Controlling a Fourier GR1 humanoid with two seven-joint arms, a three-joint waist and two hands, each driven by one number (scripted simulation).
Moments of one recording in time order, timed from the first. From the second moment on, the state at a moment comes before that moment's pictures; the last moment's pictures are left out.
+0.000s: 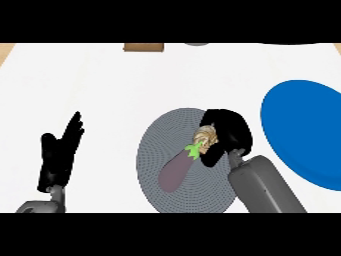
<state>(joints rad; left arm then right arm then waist) -0.03 0.14 -0.04 -1.46 -0.04 0.17 0.22 -0.40 -0.05 0.33 -1.31 0.85 0.11 0.58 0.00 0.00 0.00</state>
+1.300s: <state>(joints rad) -0.04 0.12 -0.03 -1.46 -0.07 0.17 0.22 -0.17 -0.39 0.02 -1.99 0.76 0.09 0.36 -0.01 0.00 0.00</state>
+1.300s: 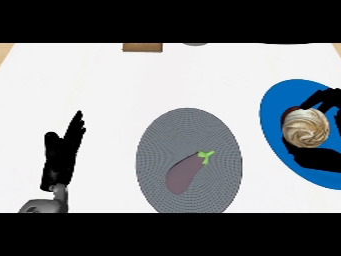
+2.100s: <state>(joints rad) -0.05 0.11 -0.01 -1.44 -0.07 0.14 0.21 -0.31 -0.47 -0.20 -1.46 0.74 0.08 0.13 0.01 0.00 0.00</state>
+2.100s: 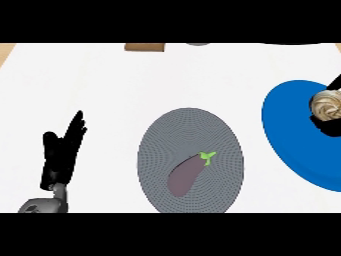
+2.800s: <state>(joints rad) -0.02 0.11 -0.01 -1.49 -0.08 0.13 0.22 -0.42 -0.56 -0.18 -0.99 0.71 0.27 -0.11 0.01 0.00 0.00</state>
